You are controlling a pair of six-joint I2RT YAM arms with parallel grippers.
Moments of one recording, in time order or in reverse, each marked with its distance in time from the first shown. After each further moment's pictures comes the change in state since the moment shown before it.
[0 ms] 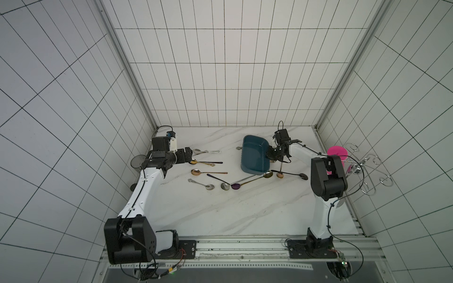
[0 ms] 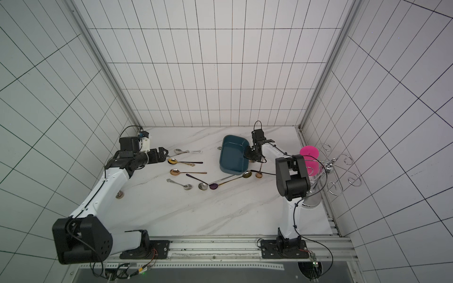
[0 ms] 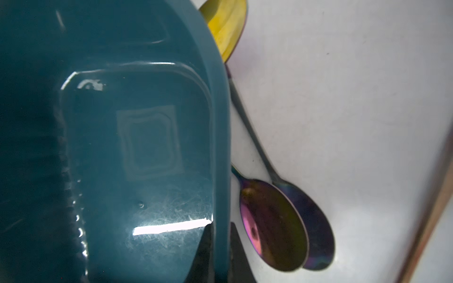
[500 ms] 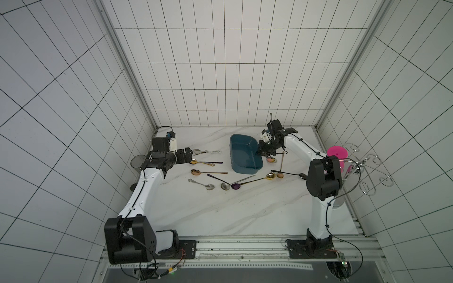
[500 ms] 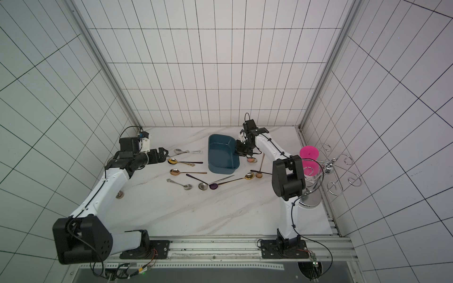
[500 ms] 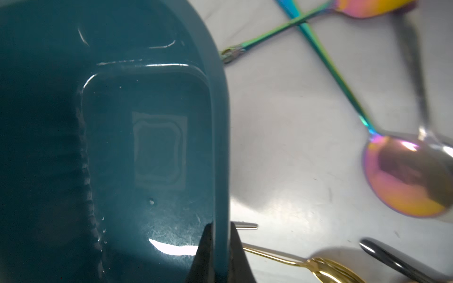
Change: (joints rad) left arm 0.005 0.000 -0.011 0.011 0.008 -0.001; right arm 0.113 0.066 0.339 -0.333 -0.188 0.005
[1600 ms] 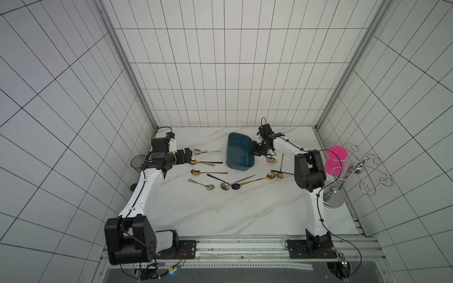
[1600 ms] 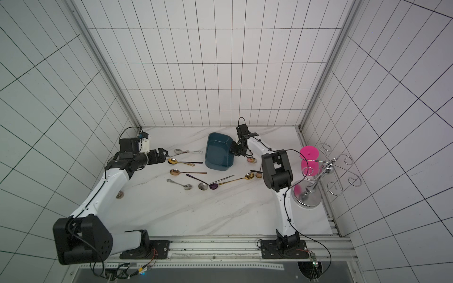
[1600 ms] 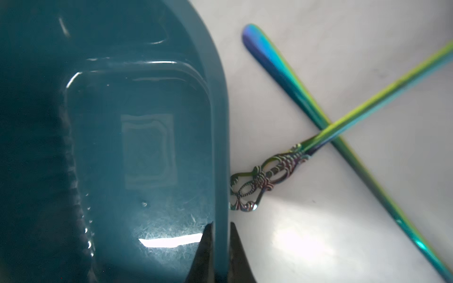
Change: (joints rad) left arm 0.009 -0.002 -0.013 0.010 0.007 -0.003; right arm -0.008 0.169 -0.026 0.240 0.109 0.086
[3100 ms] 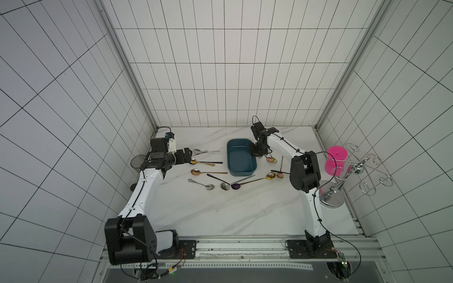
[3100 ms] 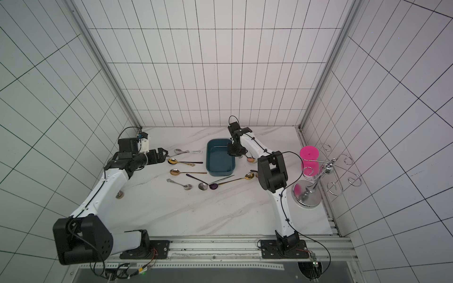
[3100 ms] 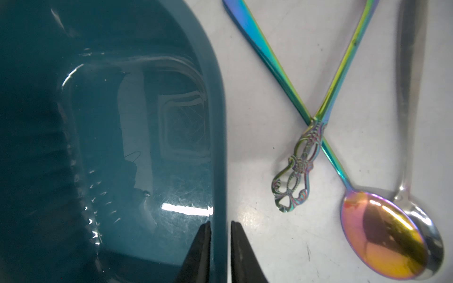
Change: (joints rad) left arm 0.012 0.000 0.000 0.000 0.035 -0.007; right arm 0.093 0.040 0.234 -0.347 0.270 -0.090
